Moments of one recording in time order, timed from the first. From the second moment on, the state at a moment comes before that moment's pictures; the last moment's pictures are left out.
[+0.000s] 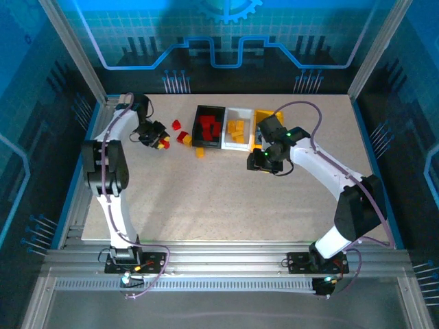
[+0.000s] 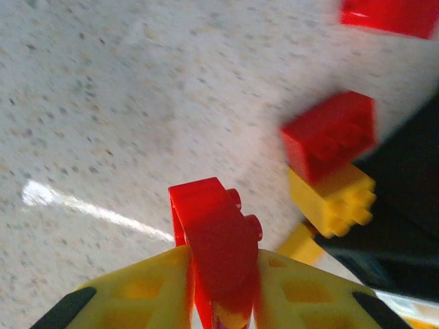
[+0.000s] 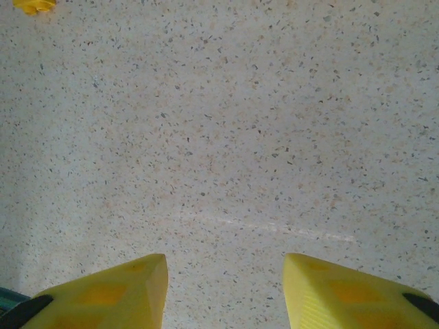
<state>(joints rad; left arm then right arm) 0.06 2.04 1.68 -0.95 0.36 -0.80 0.47 1.58 1.30 -0.96 -0.19 0.57</state>
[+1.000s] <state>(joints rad) -0.08 2.30 2.20 -0.86 0.44 -0.94 0.47 1.37 1.05 -0.96 -0.18 0.61</state>
